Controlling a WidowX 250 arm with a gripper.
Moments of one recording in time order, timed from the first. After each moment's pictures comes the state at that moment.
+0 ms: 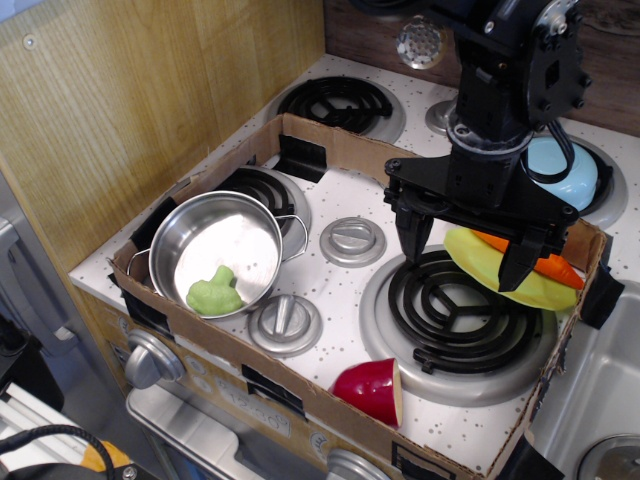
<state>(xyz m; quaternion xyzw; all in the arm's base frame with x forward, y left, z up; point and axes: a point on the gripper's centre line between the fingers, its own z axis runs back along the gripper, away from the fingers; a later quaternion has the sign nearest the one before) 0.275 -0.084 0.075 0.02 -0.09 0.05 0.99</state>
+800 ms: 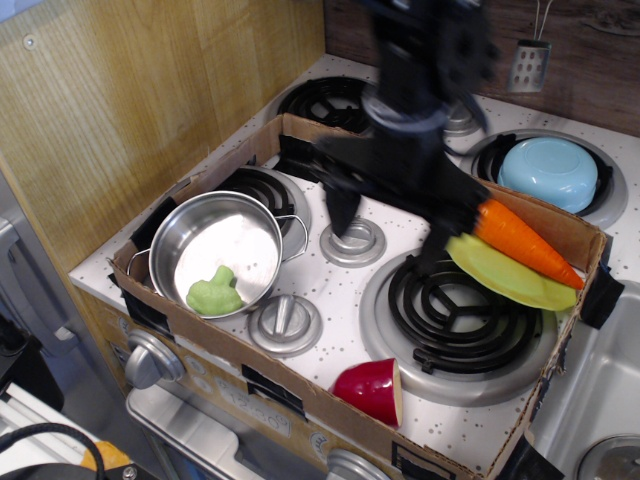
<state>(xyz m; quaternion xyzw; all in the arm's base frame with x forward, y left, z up) 0.261 -0.034 0.090 0.05 -0.09 0.03 0.99</state>
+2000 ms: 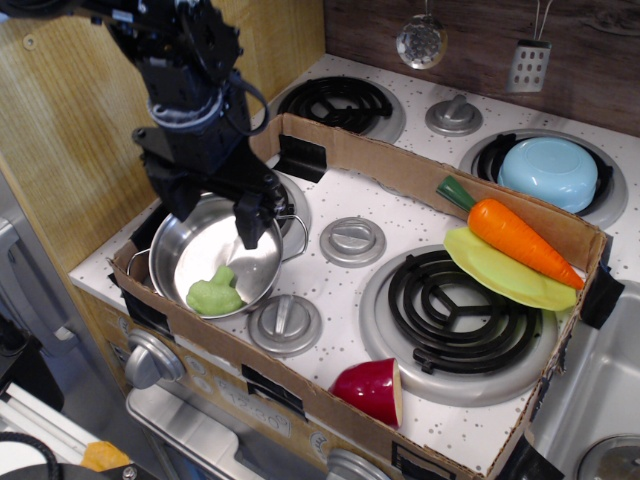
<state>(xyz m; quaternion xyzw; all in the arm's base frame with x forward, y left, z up) 0.232 0.083 0.070 0.05 -0.11 0.07 0.99</state>
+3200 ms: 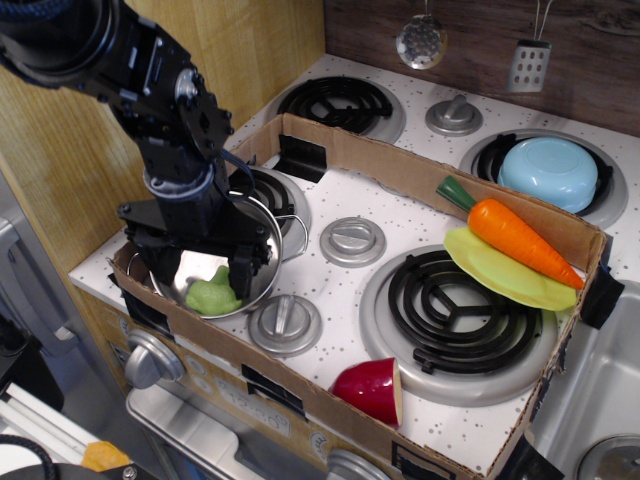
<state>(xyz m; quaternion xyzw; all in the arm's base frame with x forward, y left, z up) 0.217 0.086 0.025 0.05 -0.09 0.17 0.98</state>
